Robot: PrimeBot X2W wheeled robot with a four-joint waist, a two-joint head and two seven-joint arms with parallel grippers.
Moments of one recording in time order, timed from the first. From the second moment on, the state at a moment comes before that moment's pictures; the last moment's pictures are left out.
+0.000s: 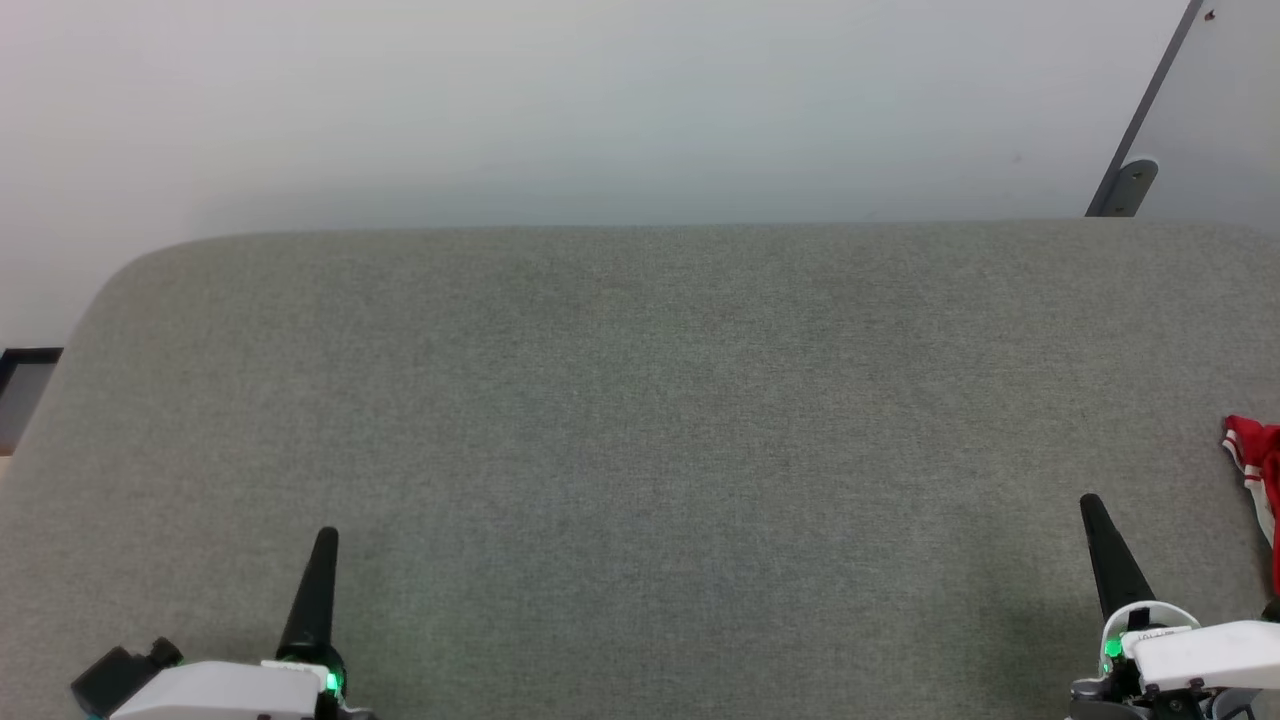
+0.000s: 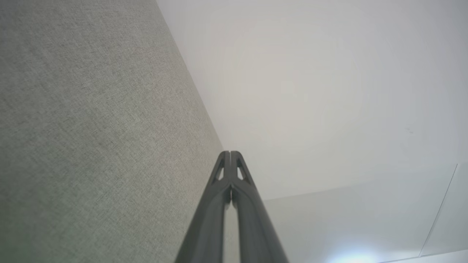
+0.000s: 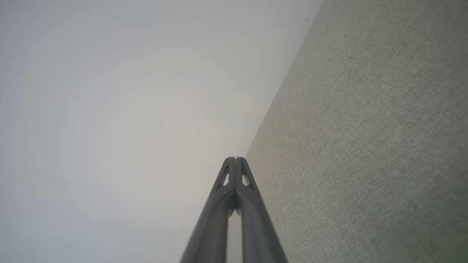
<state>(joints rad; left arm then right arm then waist) -0.02 0.10 0.10 0.18 -1.34 -0.13 0.01 -0.05 -0.07 -0.08 0.17 1.31 0.13 0.05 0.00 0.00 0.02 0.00</state>
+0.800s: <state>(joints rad) -0.07 0.08 0.10 0.22 -1.50 -0.13 0.06 -0.08 -0.07 -0.09 0.21 1.49 0.13 0.08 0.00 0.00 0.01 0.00</state>
